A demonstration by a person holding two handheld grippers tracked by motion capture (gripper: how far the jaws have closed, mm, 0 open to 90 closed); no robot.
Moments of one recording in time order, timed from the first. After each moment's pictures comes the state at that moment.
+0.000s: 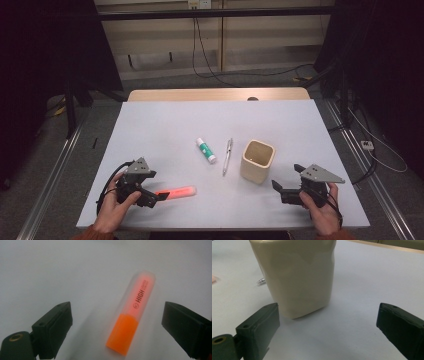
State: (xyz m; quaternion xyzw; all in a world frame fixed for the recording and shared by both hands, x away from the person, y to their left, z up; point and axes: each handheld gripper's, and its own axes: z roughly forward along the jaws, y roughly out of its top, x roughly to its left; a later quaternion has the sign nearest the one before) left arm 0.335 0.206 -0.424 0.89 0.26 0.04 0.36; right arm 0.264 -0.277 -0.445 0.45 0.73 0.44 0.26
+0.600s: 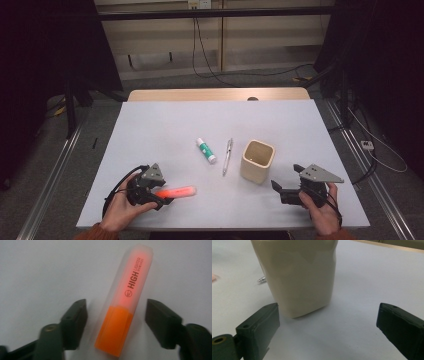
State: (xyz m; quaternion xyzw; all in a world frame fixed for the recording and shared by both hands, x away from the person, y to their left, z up) left arm 0.334 0.185 -0.434 0.93 0.22 0.03 0.28; right arm 0.264 -0.276 -0.446 0.45 0.73 0.44 0.26
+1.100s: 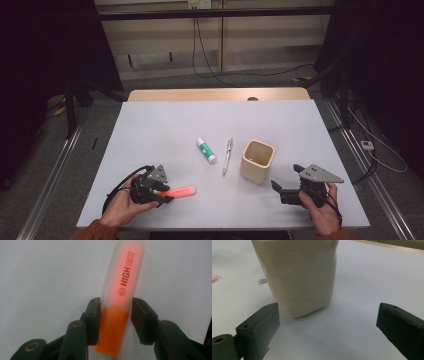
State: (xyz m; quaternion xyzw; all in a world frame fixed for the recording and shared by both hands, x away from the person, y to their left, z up) left arm 0.335 0.176 -0.431 0.95 0.18 0.02 0.25; right arm 0.264 -0.276 -0.446 0.45 0.73 0.44 0.26
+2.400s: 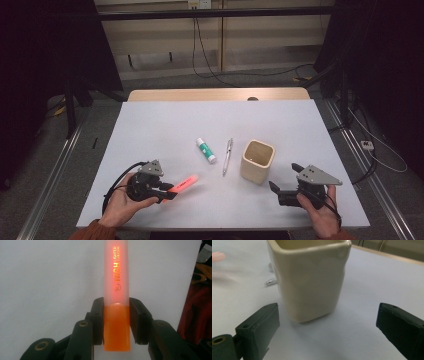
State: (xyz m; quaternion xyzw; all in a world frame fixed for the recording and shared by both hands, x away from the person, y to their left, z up) left arm 0.333 0.180 -0.413 0.91 0.22 -0.02 0.34; right arm 0.258 -0.264 -0.433 0.42 0.74 0.44 0.28
